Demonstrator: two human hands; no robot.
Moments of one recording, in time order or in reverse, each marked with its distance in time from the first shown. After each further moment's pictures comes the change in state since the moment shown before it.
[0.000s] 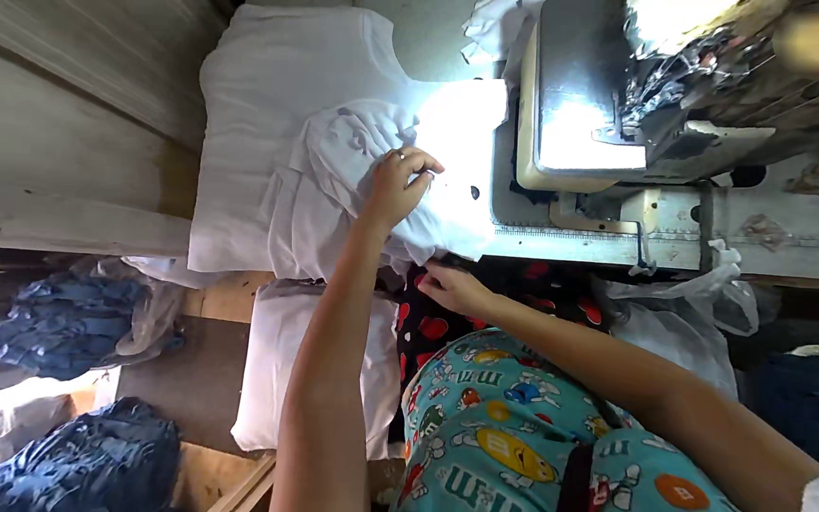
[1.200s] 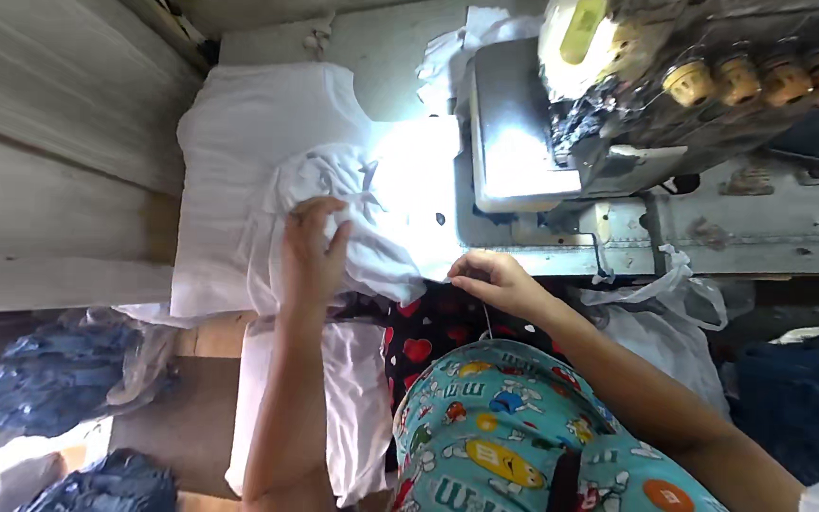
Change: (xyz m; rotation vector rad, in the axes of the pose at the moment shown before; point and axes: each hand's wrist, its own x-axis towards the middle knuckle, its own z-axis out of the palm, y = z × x) left_hand -0.057 0.059 -0.057 0.298 0.190 -0.203; right_hand -0.067 0.012 -0.086 0.164 0.344 -0.340
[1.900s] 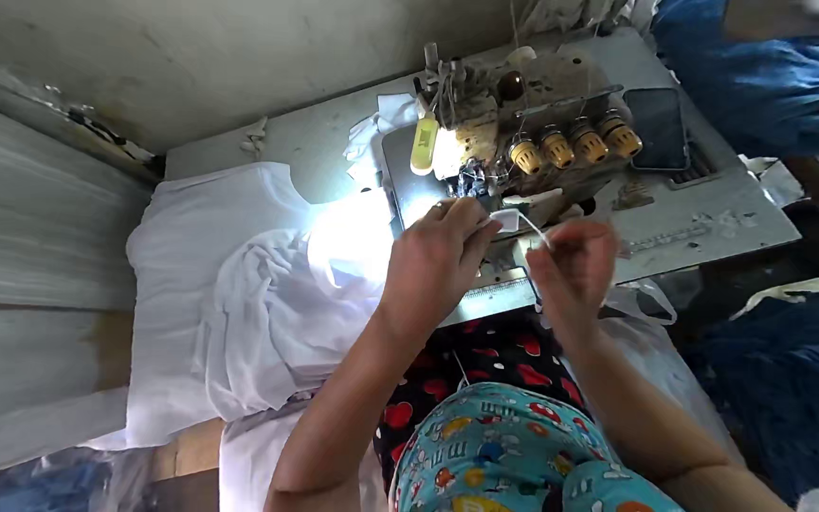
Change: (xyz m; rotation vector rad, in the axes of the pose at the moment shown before) left_hand 0.082 0.201 0.064 -0.269 -0.082 0.521; right_hand -0.035 -0.046 -0.087 -0.077 0.860 -0.384
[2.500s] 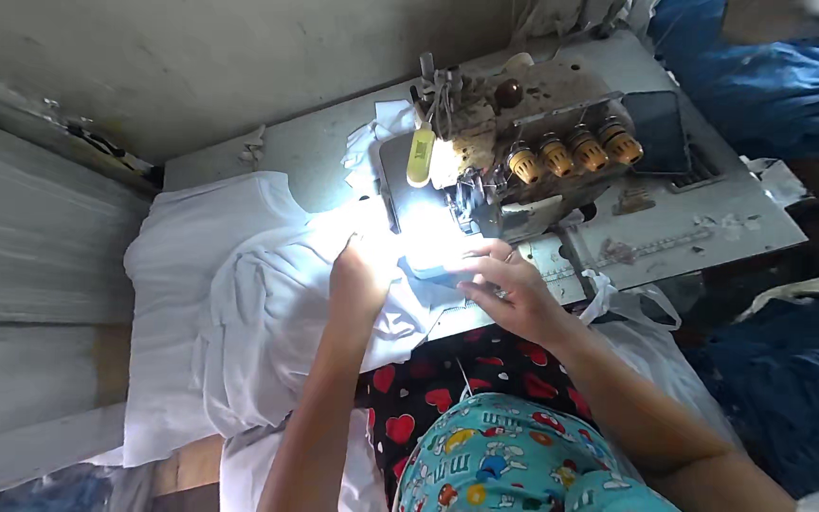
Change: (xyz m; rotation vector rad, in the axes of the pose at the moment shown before) left_hand -0.039 -0.085 -0.004 0.183 -0.015 -0.368; right_hand 0.004 0.016 0.014 -0.159 -0.424 -0.011
